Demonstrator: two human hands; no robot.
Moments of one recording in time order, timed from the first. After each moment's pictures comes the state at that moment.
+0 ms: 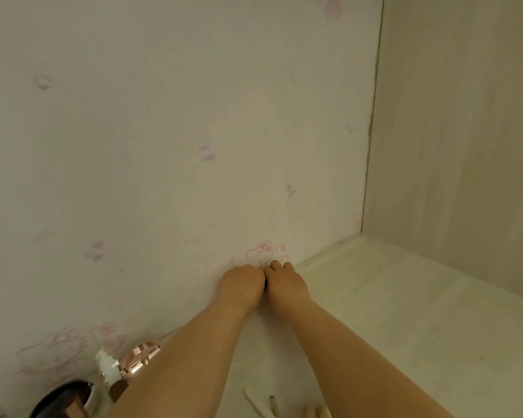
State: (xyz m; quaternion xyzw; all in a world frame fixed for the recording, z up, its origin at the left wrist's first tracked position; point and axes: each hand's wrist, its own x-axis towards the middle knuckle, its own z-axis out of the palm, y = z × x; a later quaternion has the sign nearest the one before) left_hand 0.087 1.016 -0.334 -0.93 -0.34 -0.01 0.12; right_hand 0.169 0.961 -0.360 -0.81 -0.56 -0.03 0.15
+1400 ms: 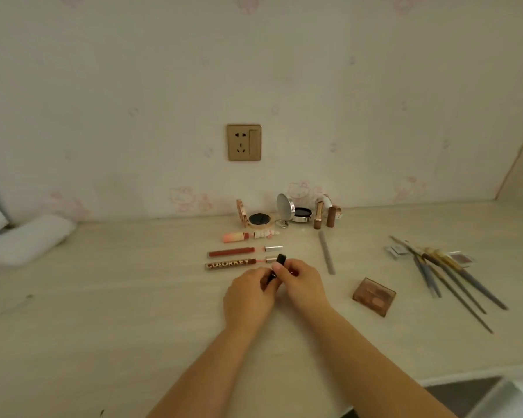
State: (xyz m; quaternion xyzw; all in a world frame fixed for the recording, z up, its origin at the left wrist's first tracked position) left_hand -0.345 0.751 -0.376 -0.72 -0.59 -0.33 -0.16; right_hand -0.233 0.746 -0.370 -0.60 -0.52 0.32 0.51
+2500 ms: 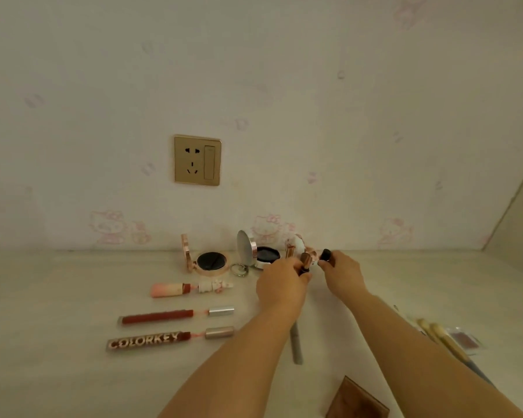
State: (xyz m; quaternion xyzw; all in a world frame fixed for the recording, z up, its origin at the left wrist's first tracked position) left_hand -0.171 0.898 -0.354 -0.71 -0.57 -0.35 -0.23; right_hand -0.044 0.898 -0.345 -0.77 -0.51 0.13 0.37
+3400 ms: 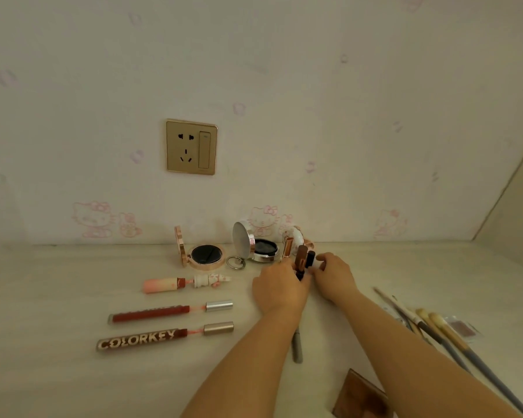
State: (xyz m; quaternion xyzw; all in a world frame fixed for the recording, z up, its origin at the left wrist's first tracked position) left_hand -0.169 0.900 -0.376 -0.72 -0.59 -0.31 -0.18; right_hand -0.049 0.905 -0.370 -0.80 -0.50 0.14 0.30
